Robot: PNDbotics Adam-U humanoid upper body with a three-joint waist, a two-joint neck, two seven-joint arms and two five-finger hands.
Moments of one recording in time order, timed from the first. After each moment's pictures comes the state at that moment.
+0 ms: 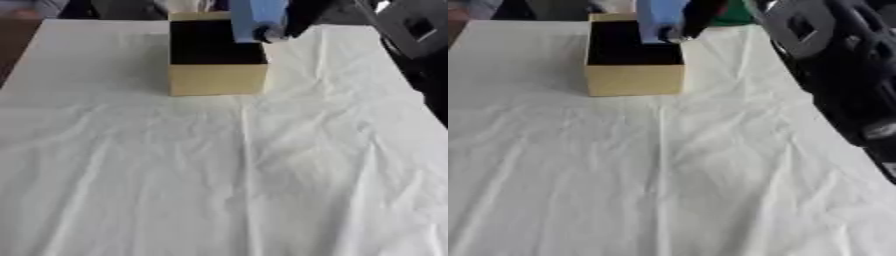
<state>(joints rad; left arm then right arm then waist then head) -0.24 0.32 0.24 -1.98 -0.11 -0.21 0.60 -1.29 -0.44 0.43 -1.29 0.54 0.31 0.63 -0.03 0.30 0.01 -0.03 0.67</state>
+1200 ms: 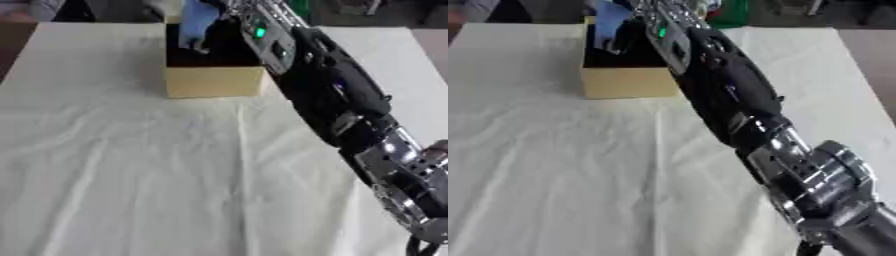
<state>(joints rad) -0.25 0.31 0.23 -1.98 -0.08 -0.21 0.58 -1.39 -0.11 0.22 -0.69 0.91 0.21 0.34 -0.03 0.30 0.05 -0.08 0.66</state>
